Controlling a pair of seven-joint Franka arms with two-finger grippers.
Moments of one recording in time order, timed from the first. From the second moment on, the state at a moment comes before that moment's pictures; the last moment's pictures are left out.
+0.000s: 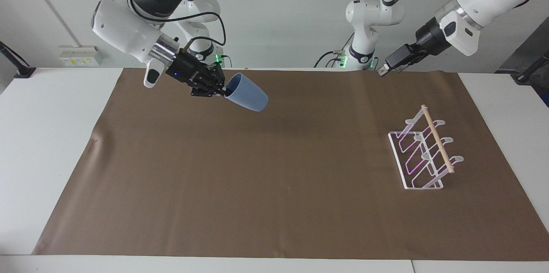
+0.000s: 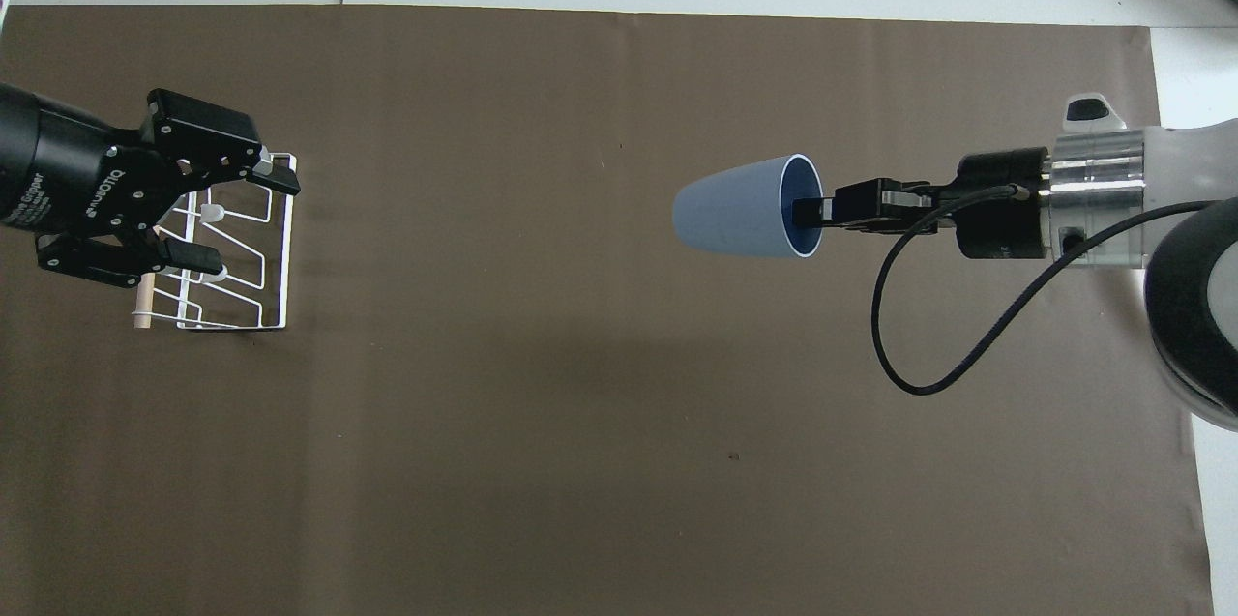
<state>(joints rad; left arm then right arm) -0.10 0.05 -0.02 -1.47 -0.53 1.50 -0.70 -0.03 -0.04 0.12 -1.89 0.99 1.92 -0.22</state>
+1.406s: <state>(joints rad) -0.22 0.13 -0.14 -1.40 -0.66 1.75 -1.59 0.20 -0.04 0.12 -2.08 1.80 2.05 -0.27</state>
